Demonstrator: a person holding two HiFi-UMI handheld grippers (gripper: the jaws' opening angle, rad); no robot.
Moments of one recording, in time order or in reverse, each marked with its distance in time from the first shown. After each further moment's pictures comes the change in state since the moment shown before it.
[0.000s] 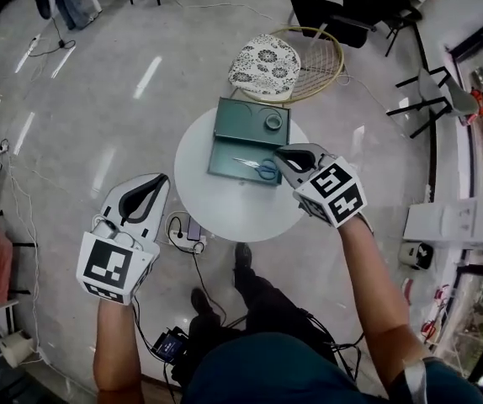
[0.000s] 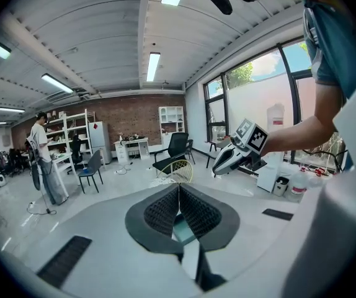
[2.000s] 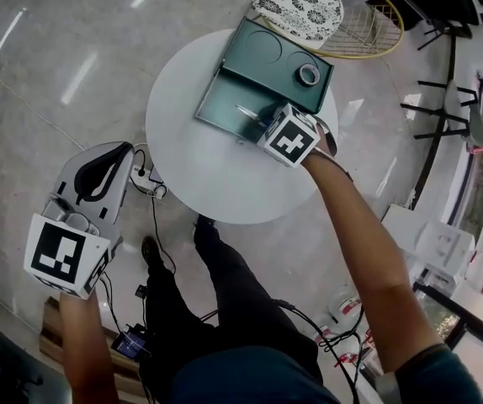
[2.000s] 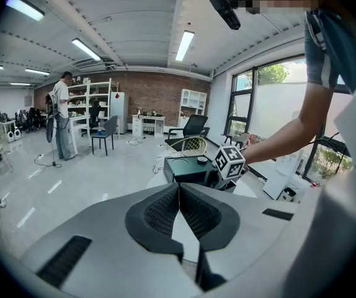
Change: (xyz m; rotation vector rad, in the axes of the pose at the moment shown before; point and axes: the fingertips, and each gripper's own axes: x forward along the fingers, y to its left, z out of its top) left arm 0.072 0.028 -0.201 -0.249 0.139 0.105; right arm 0.250 -0.016 -0.229 -0.344 0.607 0.263
